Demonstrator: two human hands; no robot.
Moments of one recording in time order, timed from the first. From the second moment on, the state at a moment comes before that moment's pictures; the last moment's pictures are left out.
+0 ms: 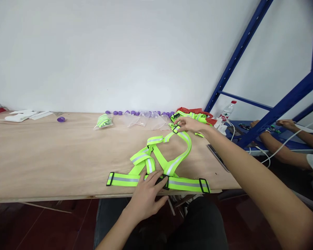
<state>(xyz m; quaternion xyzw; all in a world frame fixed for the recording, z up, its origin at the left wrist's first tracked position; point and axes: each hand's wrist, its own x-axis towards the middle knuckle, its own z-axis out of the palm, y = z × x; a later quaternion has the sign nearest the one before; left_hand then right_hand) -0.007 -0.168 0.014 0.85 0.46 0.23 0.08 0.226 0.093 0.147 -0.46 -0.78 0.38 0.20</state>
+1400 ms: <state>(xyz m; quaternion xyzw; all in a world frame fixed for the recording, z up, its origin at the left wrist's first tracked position) -0.006 -0.168 0.014 0.85 0.47 0.23 0.08 0.247 0.069 0.157 -0.44 -0.67 0.56 0.19</state>
